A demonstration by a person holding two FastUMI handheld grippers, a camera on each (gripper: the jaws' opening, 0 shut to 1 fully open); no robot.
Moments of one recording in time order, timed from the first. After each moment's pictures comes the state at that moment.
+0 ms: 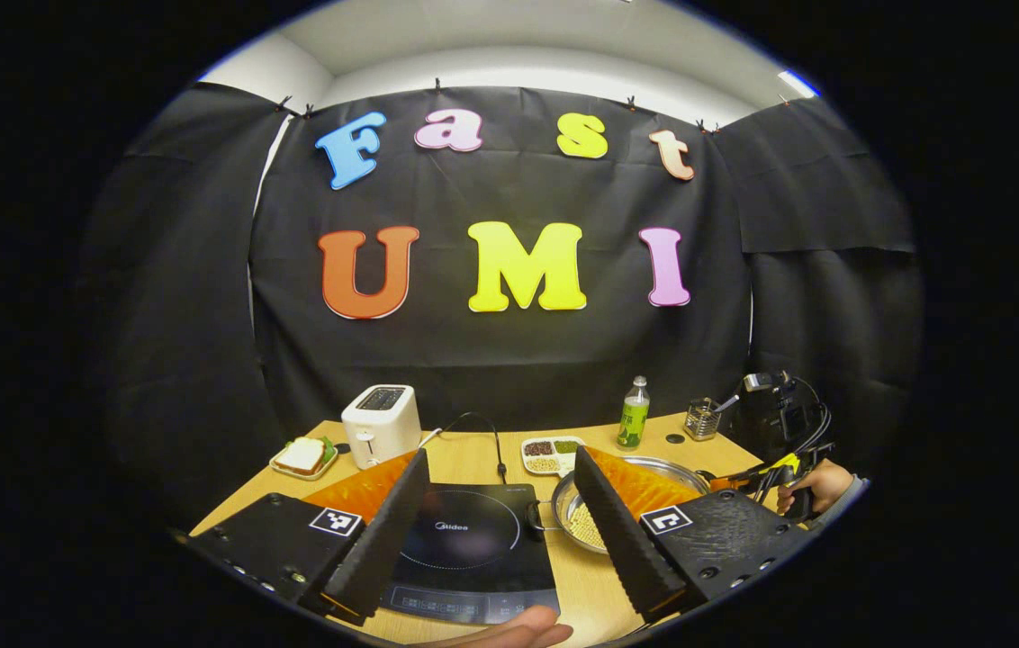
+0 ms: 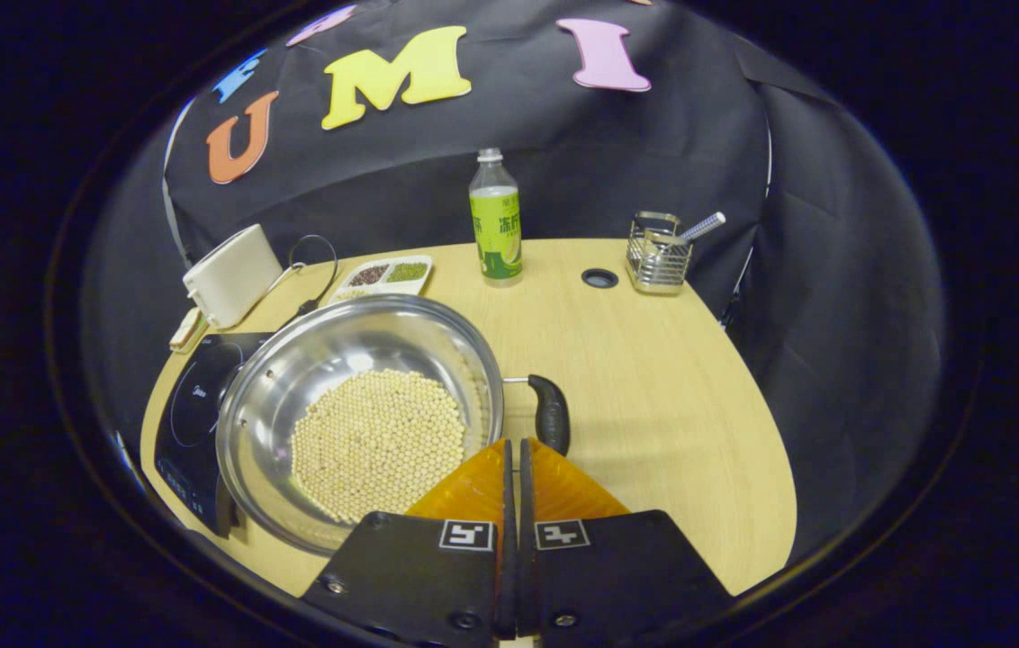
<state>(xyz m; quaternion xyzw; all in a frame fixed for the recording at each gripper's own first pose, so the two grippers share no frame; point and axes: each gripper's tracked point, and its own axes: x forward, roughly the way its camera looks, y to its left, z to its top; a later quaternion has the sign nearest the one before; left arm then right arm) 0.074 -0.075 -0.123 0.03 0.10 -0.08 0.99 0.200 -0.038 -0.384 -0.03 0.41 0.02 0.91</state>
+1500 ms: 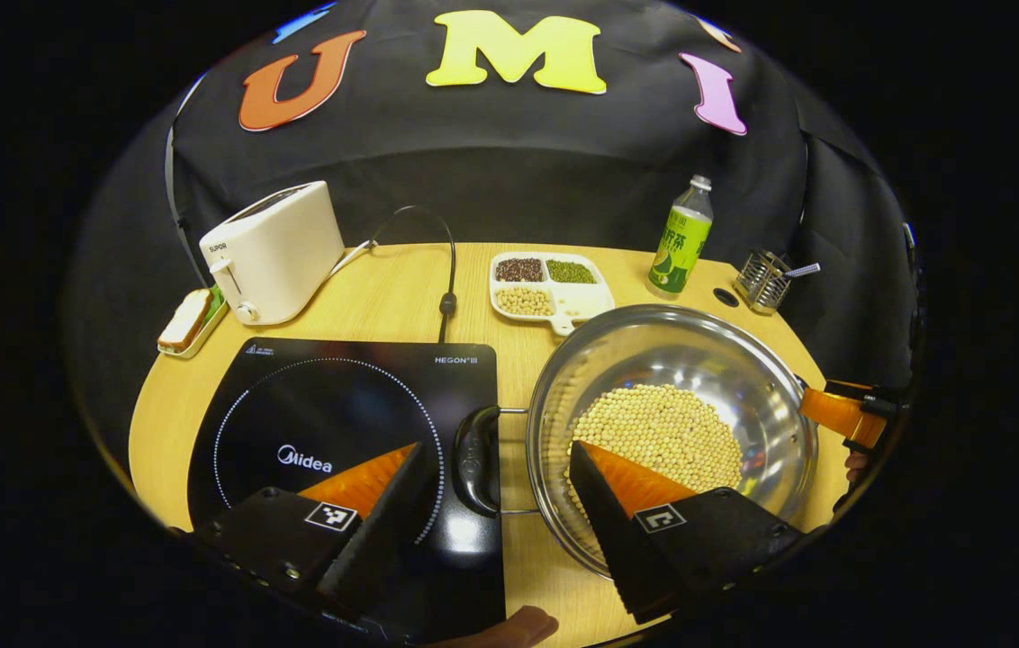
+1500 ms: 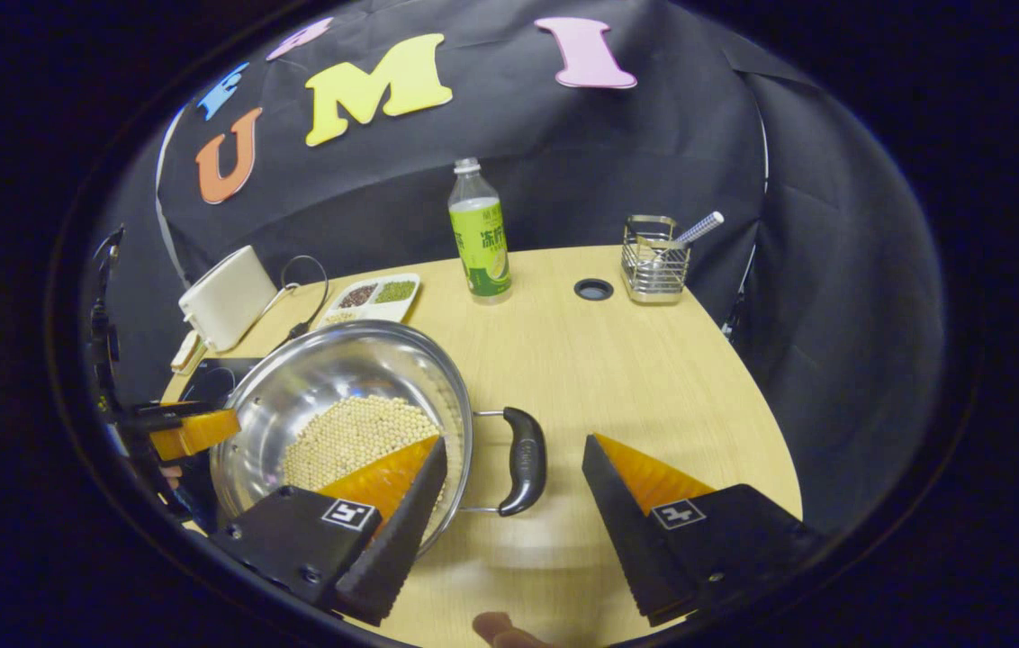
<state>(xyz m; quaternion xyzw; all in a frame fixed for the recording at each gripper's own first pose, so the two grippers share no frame) 0.187 -0.140 -0.369 0.02 0.39 -0.08 0.92 0.225 -0.045 -0.397 0.01 0.41 0.03 0.91</state>
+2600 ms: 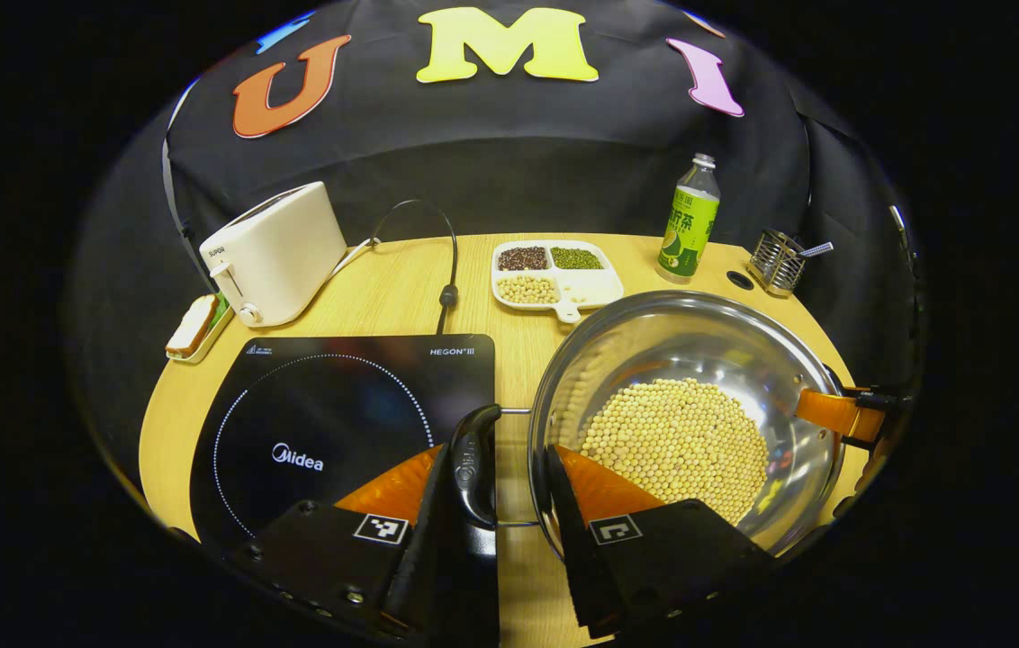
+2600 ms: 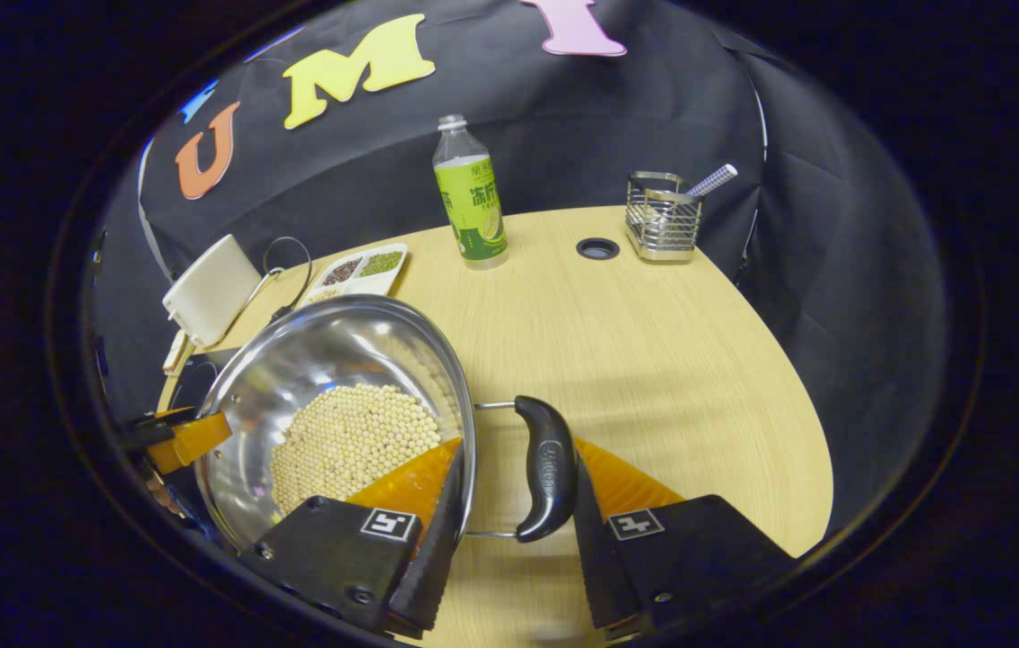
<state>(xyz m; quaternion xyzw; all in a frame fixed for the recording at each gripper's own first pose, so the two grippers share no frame) 0.187 -0.141 -0.379 0.05 0.39 -0.07 0.92 0.223 -0.044 -0.430 0.03 0.45 0.01 0.89</state>
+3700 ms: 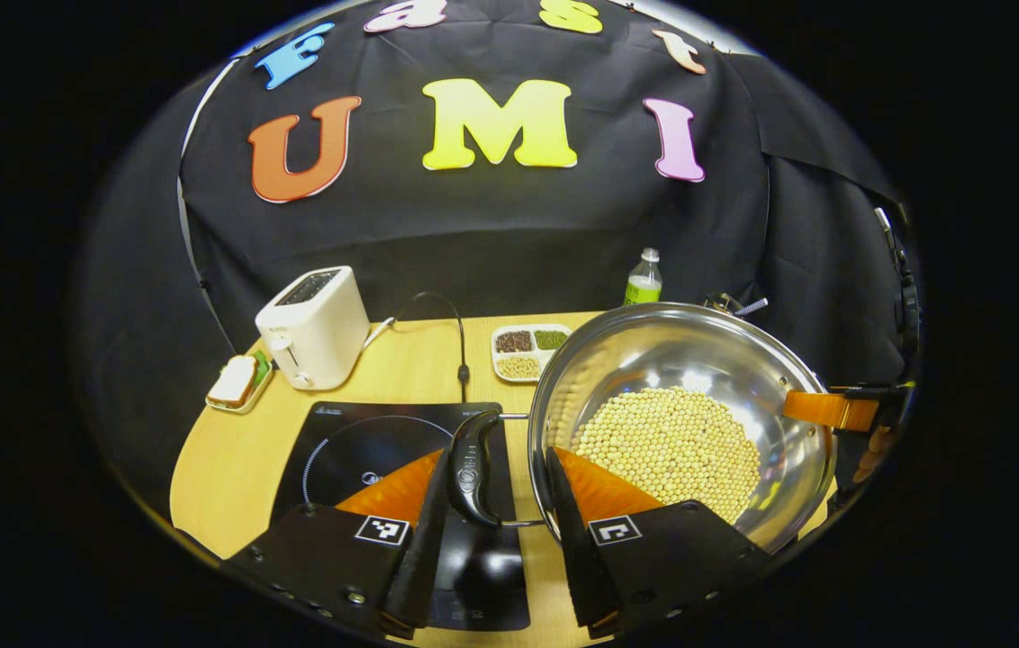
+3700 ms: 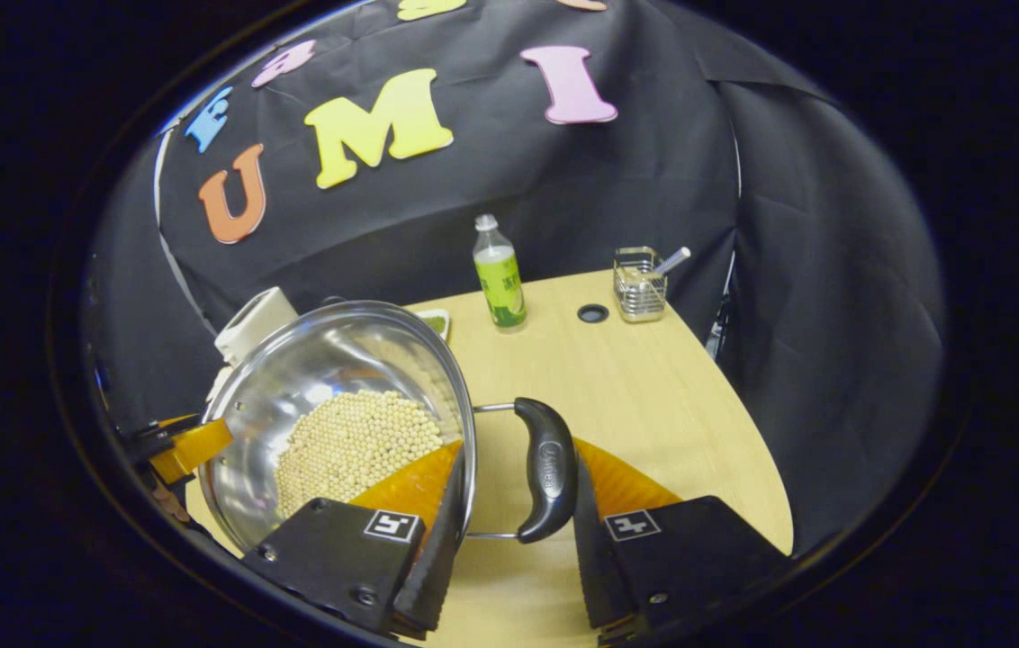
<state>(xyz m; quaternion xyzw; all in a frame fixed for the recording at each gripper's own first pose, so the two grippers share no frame) 0.143 -0.108 -0.235 0.04 0.28 -0.10 0.95 0.174 -0.005 -0.288 0.05 0.37 0.02 0.93</state>
